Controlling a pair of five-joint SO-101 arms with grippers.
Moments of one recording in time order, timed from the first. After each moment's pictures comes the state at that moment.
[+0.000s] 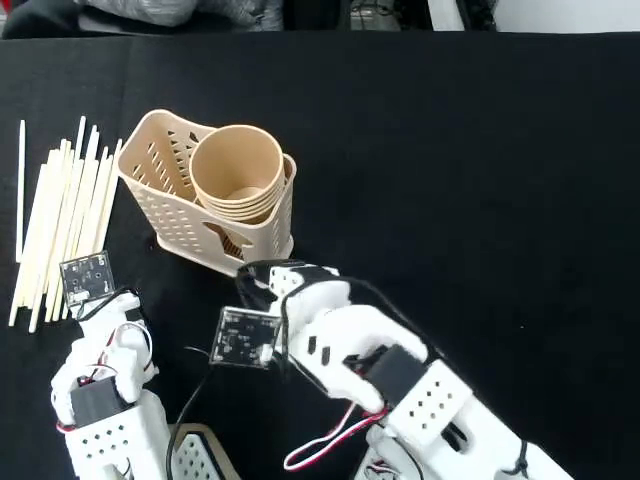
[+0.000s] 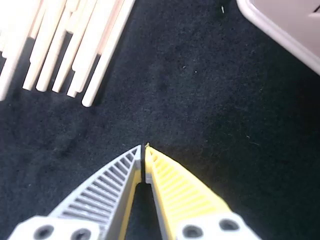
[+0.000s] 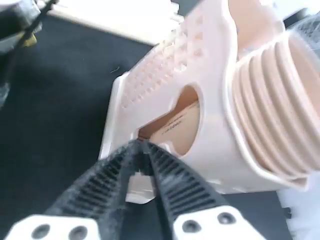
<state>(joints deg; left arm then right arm) -26.6 -103.7 96.4 72.3 -4.1 -45.7 -66.1 75.8 24.8 44.4</state>
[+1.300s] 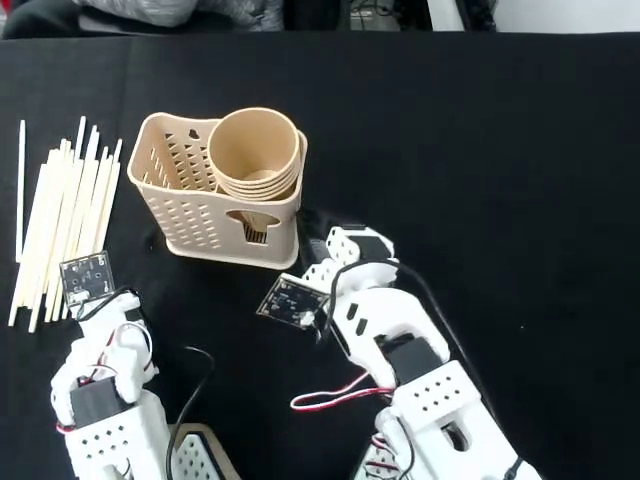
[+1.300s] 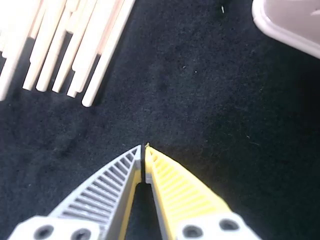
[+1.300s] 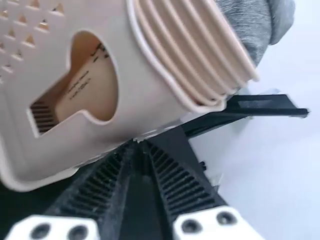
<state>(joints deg) -26.6 -103.7 96.4 72.3 -4.1 -26.2 -66.3 87.2 2.2 53.0</state>
